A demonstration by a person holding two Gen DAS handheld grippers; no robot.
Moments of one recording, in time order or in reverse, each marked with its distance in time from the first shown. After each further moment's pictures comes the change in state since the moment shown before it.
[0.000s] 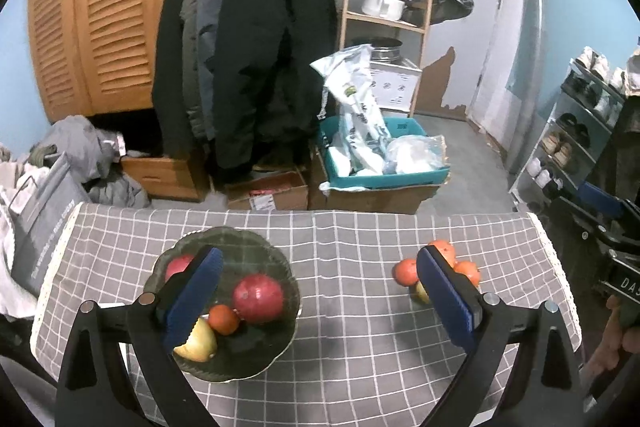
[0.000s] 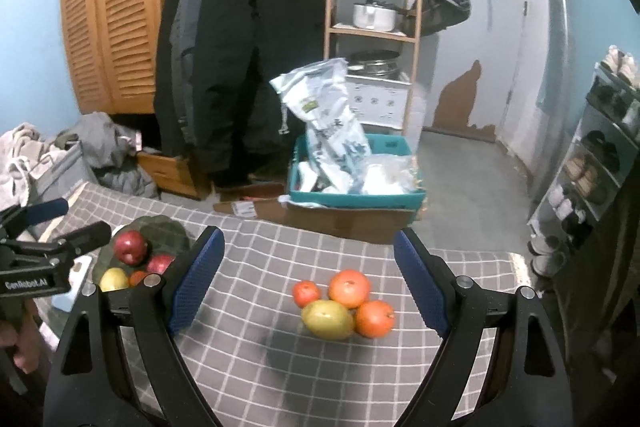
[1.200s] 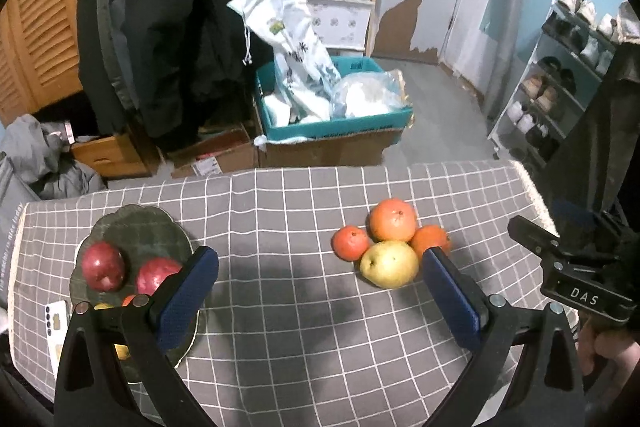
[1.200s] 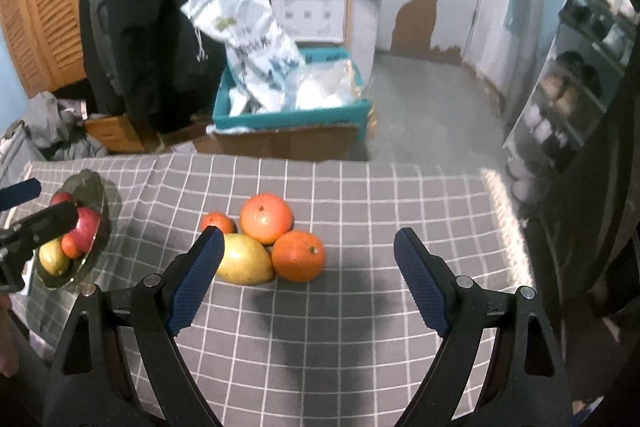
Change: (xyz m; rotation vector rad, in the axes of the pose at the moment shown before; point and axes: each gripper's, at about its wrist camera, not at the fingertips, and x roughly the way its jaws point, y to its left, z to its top) left arm 0.087 -0.093 -0.016 0.091 0.193 -0.069; right arm 0.077 -0.093 -0.065 0.135 0.270 -0.074
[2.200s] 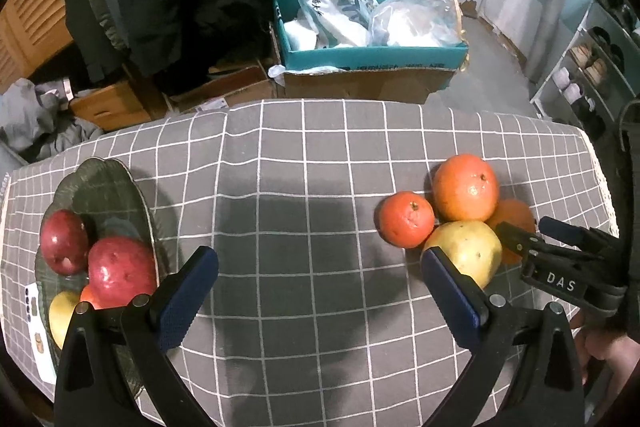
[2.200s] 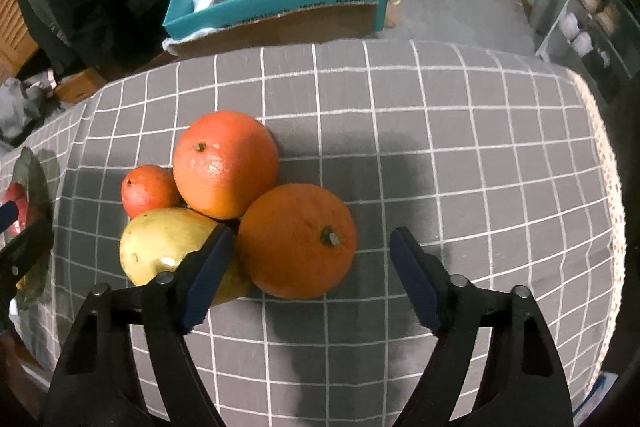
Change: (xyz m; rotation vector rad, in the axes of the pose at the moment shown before) left arm 0.114 0.011 -0.015 -0.037 0.192 0.088; right arm 0.153 -0.011 -0.026 0.122 0.314 0.060
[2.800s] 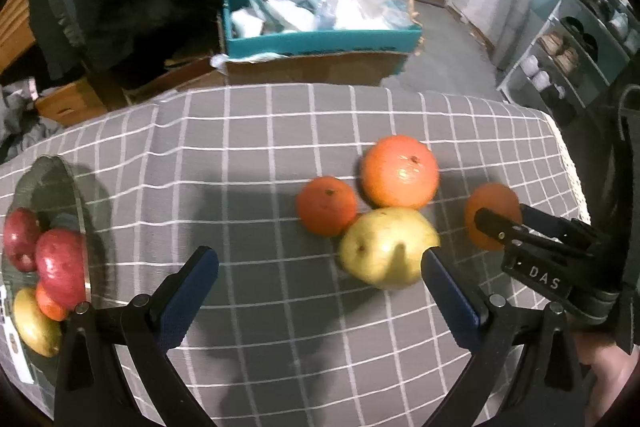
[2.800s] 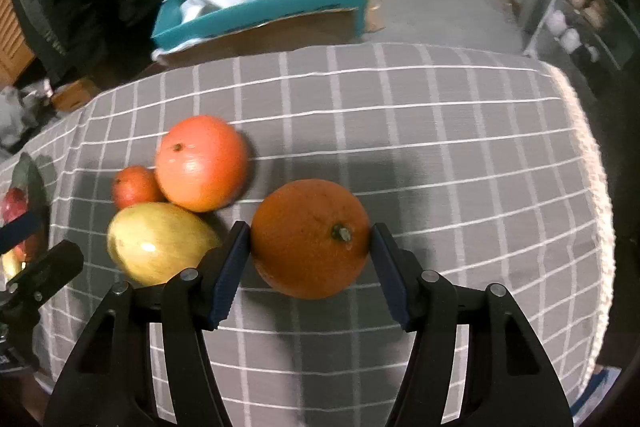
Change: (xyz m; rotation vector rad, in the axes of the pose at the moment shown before) left arm 0.010 -0.046 -0.003 0.027 0.047 -0.128; right arm -0.026 -0.028 -0.009 0.018 -0.043 -0.058
